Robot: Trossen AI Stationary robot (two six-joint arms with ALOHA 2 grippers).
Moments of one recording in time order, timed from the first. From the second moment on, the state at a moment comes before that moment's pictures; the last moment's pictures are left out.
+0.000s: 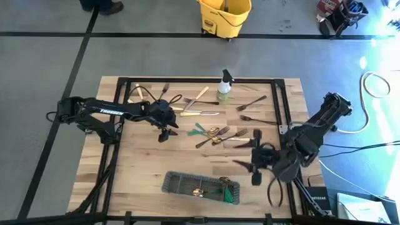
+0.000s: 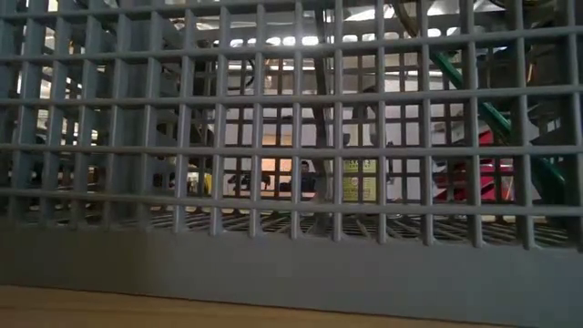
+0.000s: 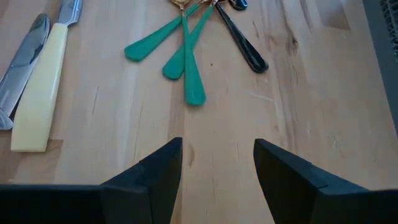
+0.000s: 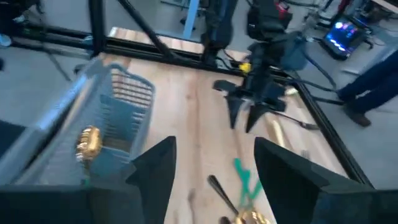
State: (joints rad) left arm 0.29 1.38 0.58 -0.03 0.33 0.10; right arm 0.73 1.24 1.23 -0.62 0.78 0.28
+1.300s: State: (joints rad) left arm 0.29 1.38 0.58 0.05 0.25 0.34; right arm 0.10 0.69 0.56 -0.18 0.31 0.16
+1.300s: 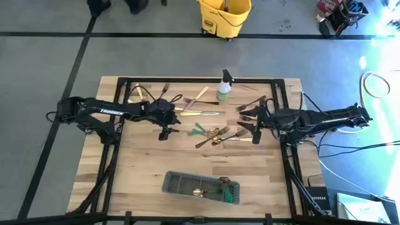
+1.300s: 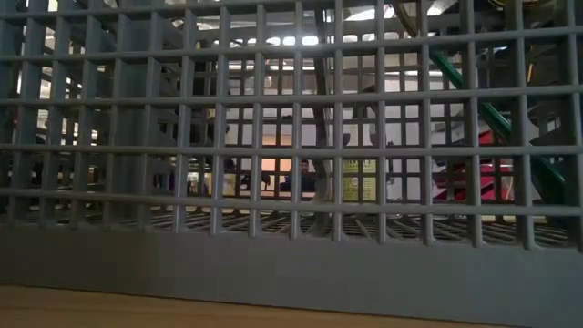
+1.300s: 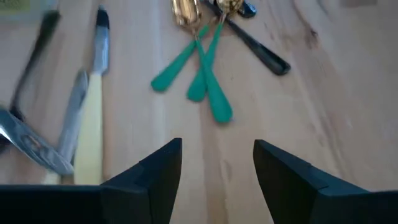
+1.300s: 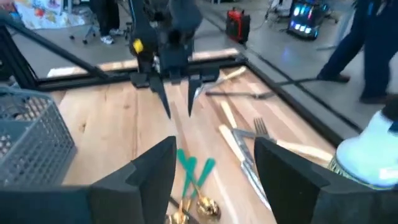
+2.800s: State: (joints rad) left arm 0.20 1.78 0.86 0.31 0.10 0.15; right arm -0.02 0.93 0.55 -0.10 0.08 0.19
